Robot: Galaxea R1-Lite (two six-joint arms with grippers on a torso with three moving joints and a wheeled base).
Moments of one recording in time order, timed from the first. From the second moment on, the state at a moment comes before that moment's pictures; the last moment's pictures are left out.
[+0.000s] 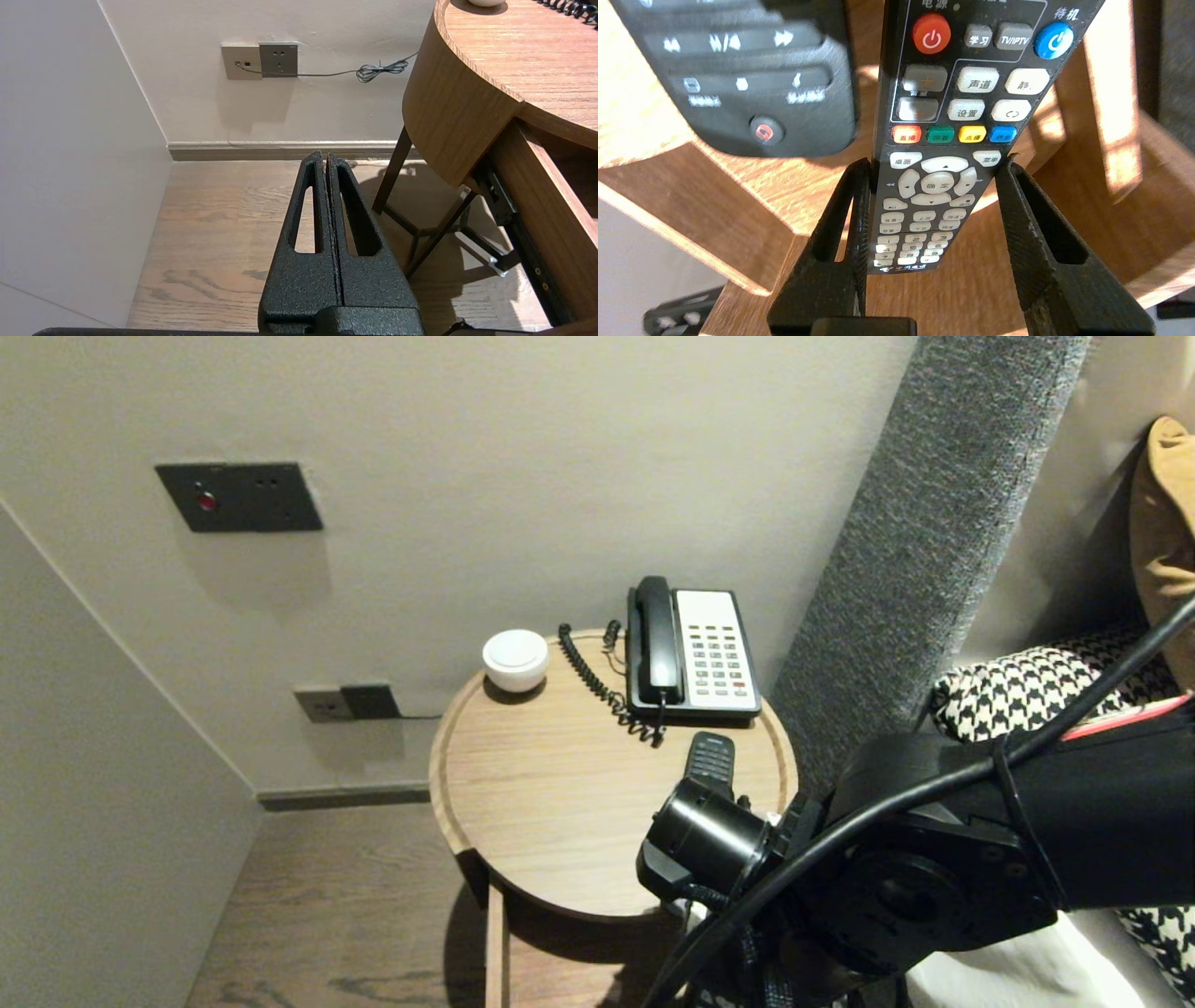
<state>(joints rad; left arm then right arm) 0.01 0.00 0.00 -0.02 0.01 -0.01 0.92 1.88 -1.25 0.66 -0.15 1.28</state>
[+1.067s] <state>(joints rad) 0.01 0.00 0.00 -0.02 0.01 -0.01 0.90 1.78 -1.26 0.63 -0.25 1.24</state>
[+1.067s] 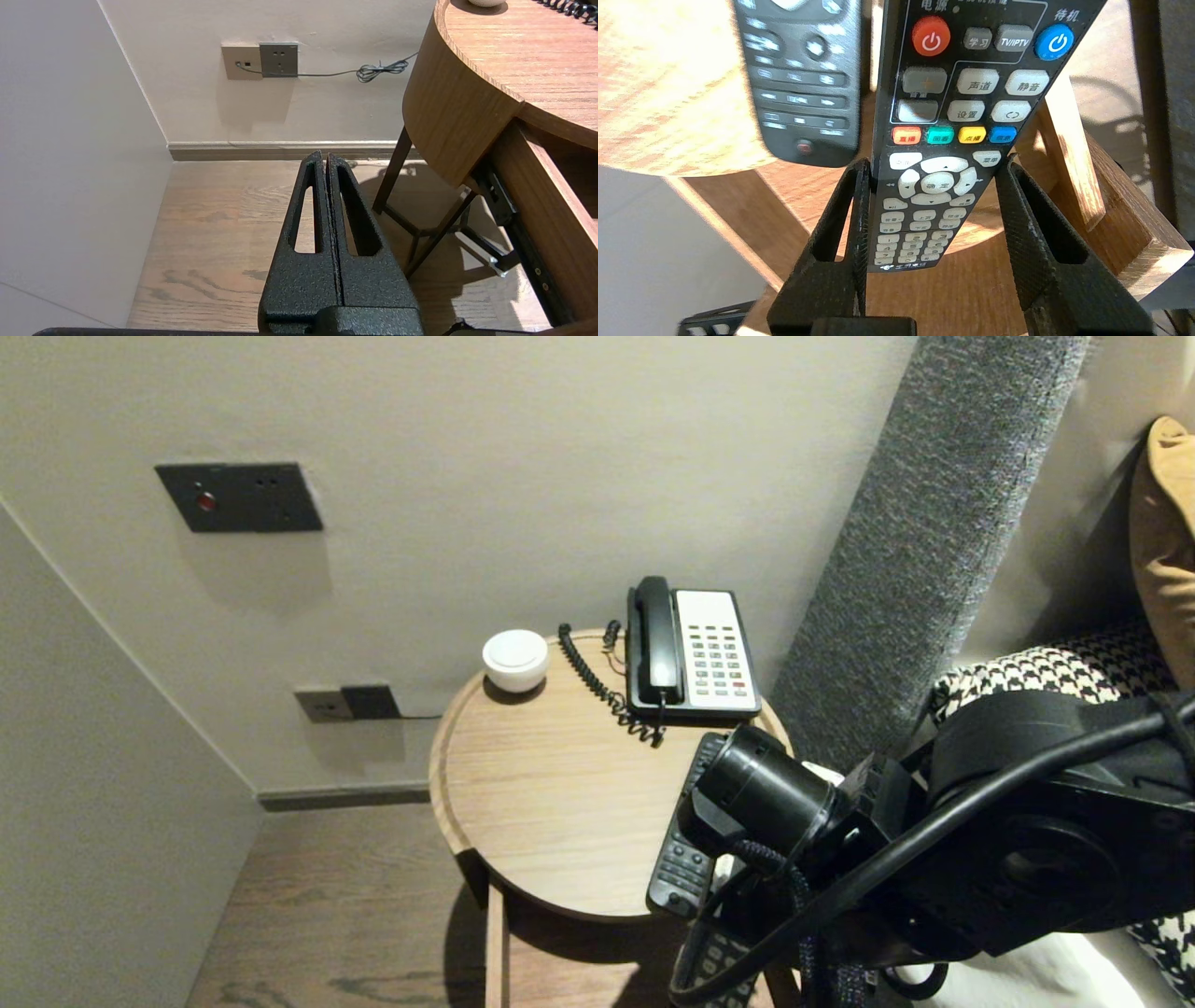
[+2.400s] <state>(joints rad) 0.01 0.00 0.00 -0.02 0.01 -0.01 0.89 1.74 -1.56 0.64 -0.26 1.14</state>
